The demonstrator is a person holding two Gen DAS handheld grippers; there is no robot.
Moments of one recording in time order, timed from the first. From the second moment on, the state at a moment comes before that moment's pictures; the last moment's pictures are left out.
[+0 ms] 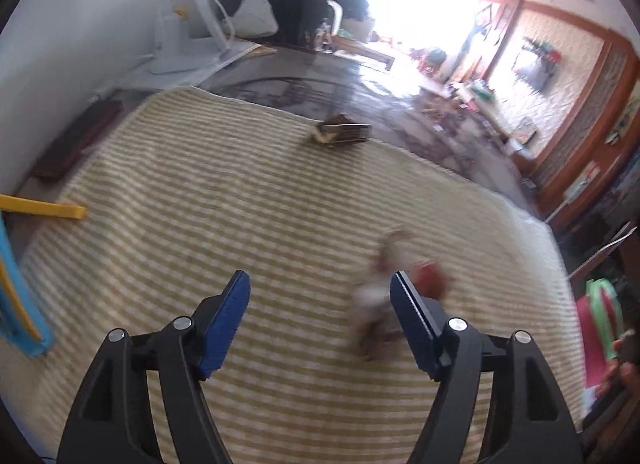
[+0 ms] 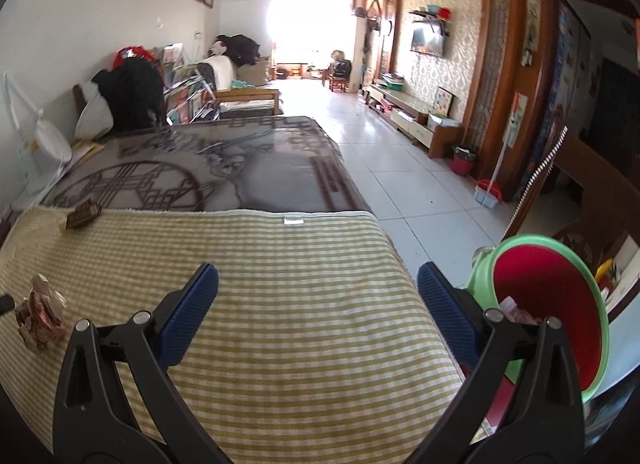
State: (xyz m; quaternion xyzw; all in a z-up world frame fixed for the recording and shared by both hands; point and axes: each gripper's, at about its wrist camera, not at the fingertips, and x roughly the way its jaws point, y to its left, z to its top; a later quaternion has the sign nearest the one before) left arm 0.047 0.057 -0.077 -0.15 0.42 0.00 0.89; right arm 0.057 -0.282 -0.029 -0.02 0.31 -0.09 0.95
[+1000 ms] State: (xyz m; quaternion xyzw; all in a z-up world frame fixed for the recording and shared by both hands) left arm 0.072 0.052 -0.106 -0.25 0.47 -0.07 0.84; right arm 0.234 -0.043 -0.038 0.03 0.51 0.13 0.85
